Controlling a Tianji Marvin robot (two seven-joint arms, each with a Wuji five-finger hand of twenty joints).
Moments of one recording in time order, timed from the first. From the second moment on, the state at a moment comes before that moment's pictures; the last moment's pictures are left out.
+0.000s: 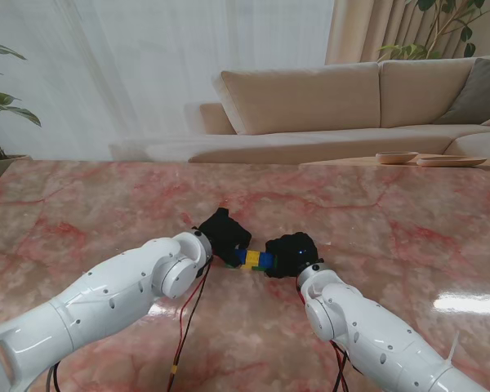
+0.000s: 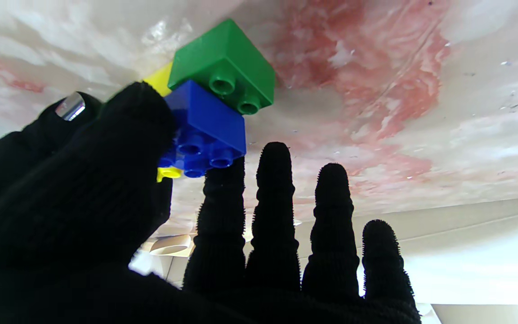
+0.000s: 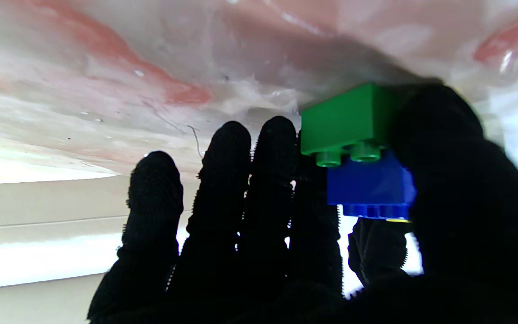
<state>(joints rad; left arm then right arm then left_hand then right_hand) 0.90 -1.16 -0.41 -1.16 0.76 0.07 -0.02 -1.23 -1.11 0.69 -1.21 -0.96 0.22 -0.25 0.59 -0.68 0.78 -0.22 0.63 -0.11 0.88 0.51 0.74 -0.03 0.52 0.62 0.46 0.10 0.45 0.73 -0.05 0.06 0.51 0.66 0.45 -0.64 0.73 -0.24 0.72 -0.21 0.80 0.66 0.94 -0.18 0.65 0.81 0.84 -0.16 0.95 0.77 0.51 -0.05 1.34 0.82</state>
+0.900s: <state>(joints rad) 0.98 -1.14 -0.56 -1.23 0.79 -0.03 0.00 -1.23 -1.11 0.70 -1.21 -0.96 0.22 -0.25 0.48 -0.66 0.86 -0.19 0.49 -0.04 0.58 0.40 0.53 -0.03 0.41 0.50 0.35 0.10 0.37 0.70 -0.07 0.06 0.34 0.78 0.45 -0.64 0.73 -0.24 0.72 -0.21 0.80 0.65 0.94 -0.18 0.65 0.81 0.84 -0.16 0.95 0.77 0.51 -0.05 1.34 0.82</state>
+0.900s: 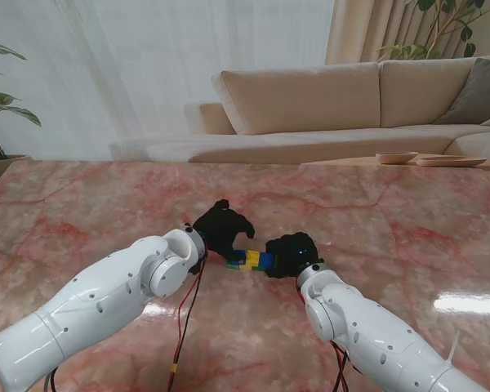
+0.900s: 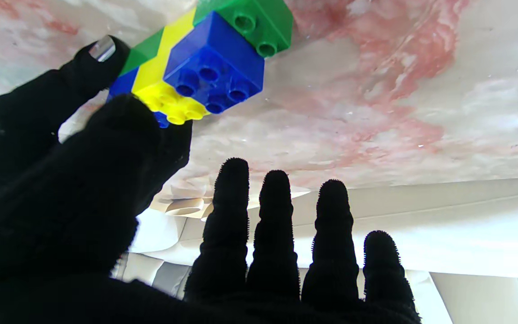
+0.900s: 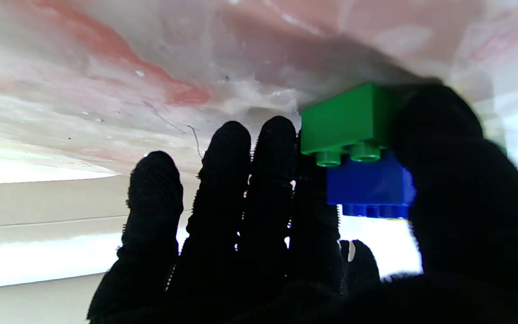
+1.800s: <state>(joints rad) 0.99 -1.16 -0.54 -1.18 0.78 0.03 0.10 -1.23 -1.11 0.69 -1.21 -0.96 0.22 -0.25 0.64 -0.66 0.83 -0.21 0.78 -0.21 1.00 0.34 1.03 -0.03 0.51 0.78 0.81 0.12 0.67 0.93 0.15 0.17 1.12 0.85 0.45 -0.64 0.74 -0.24 0.72 -0.21 0.80 0.65 0.94 -0.18 0.65 0.82 0.84 -0.16 0.95 0.77 0.51 -0.05 1.34 0.82</state>
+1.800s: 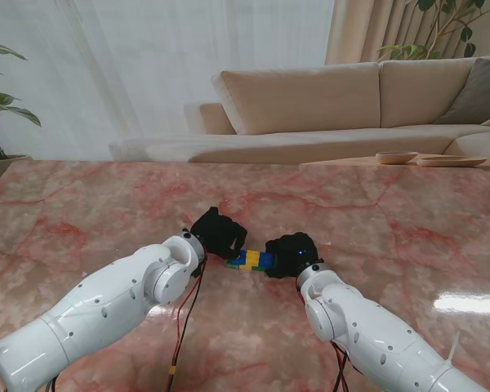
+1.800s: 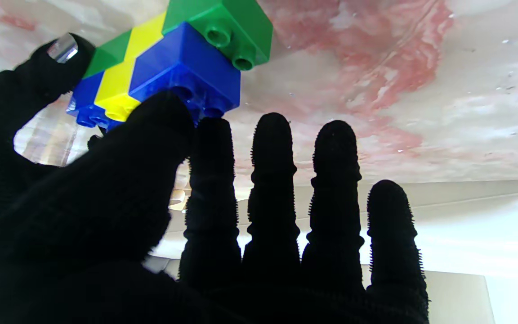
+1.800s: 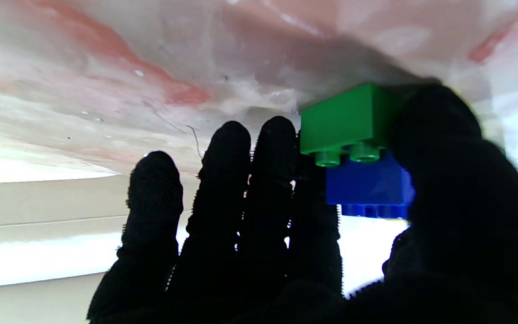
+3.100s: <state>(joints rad) 0.82 -1.21 -0.35 -1.03 0.70 -0.01 0.08 -1.23 -1.10 0.70 -1.22 -0.97 0.22 -0.24 0.59 -0.72 0.85 -0.28 0.91 -0.29 1.05 0.26 1.15 -0.04 0.41 0.76 0.87 0.12 0.67 0.93 0.15 0.17 1.12 0.83 0.45 -0.65 0.76 -0.24 0.72 -0.20 0.80 0.65 0.95 -0.18 0.65 0.84 0.84 -0.16 0.95 0.77 0.51 -0.05 1.34 0.82</state>
